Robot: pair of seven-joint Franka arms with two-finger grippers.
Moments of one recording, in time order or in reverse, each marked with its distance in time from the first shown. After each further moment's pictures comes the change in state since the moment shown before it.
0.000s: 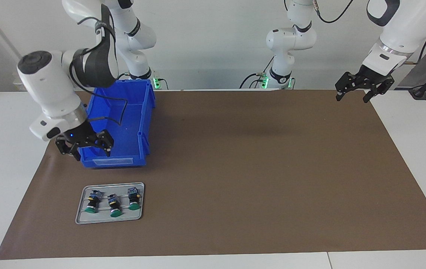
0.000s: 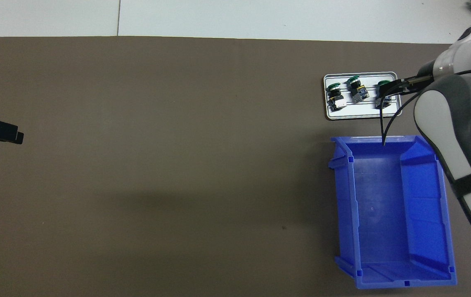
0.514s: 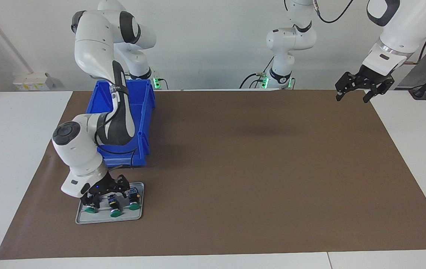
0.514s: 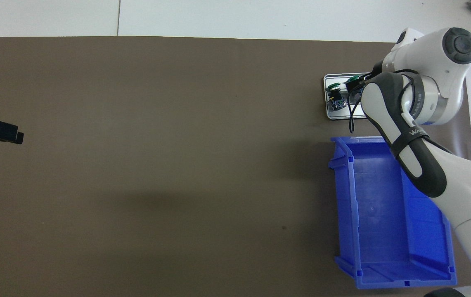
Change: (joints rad) left arm 0.000 0.000 0.000 0.000 0.000 0.000 0.000; right arm 0.000 0.283 0.022 0.092 0.026 0.242 -0.219
